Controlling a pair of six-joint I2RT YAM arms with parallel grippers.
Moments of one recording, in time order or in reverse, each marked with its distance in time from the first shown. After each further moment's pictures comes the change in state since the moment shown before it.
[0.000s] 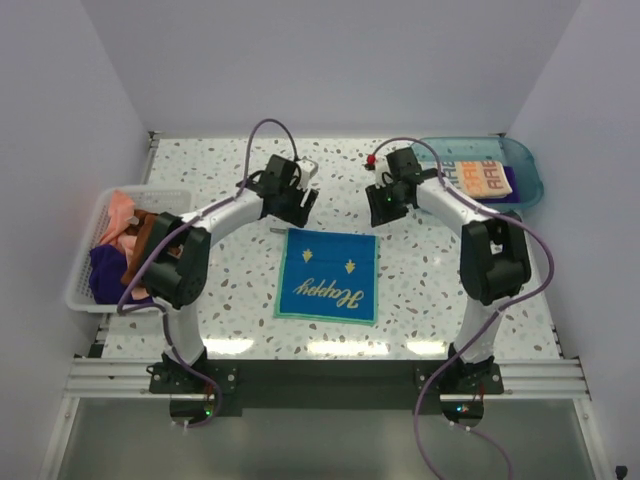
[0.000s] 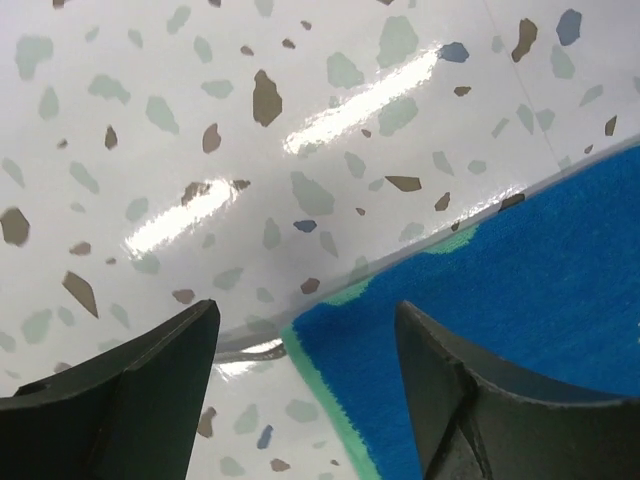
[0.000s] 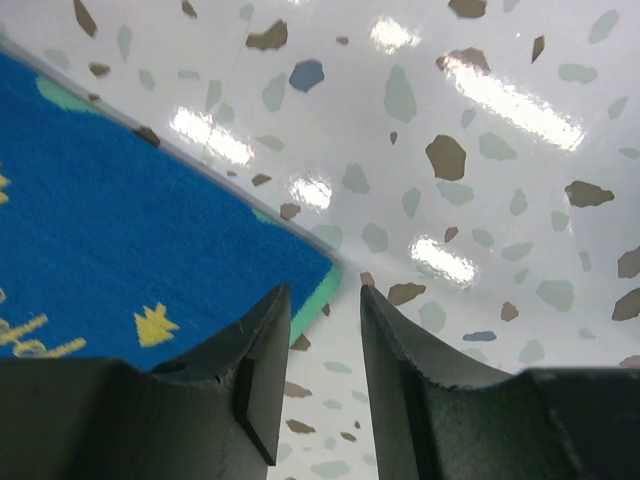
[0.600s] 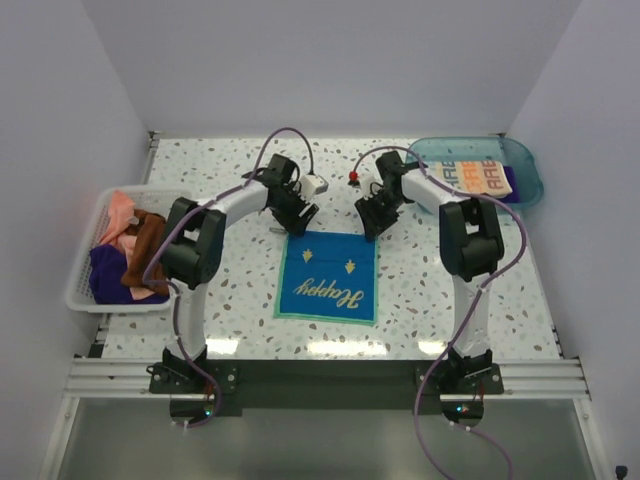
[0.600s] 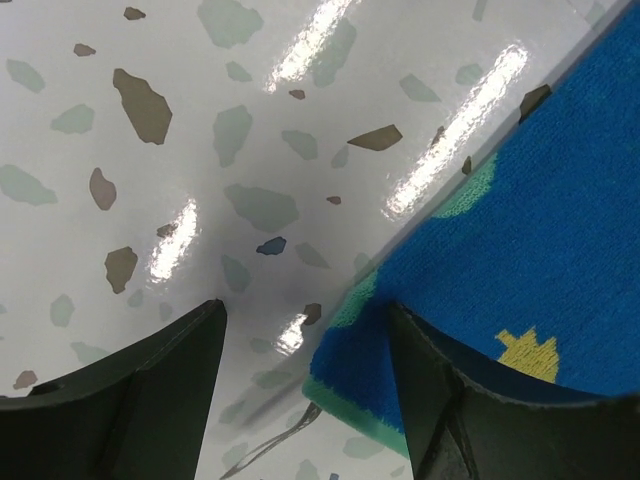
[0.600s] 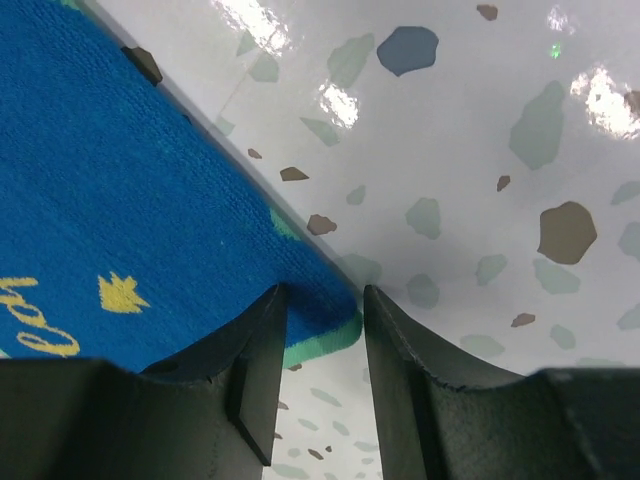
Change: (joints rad) left arm 0.053 0.197 0.150 -0.146 0.245 0.410; right arm -0.005 0.256 0.208 -0.234 -0.159 -0.284
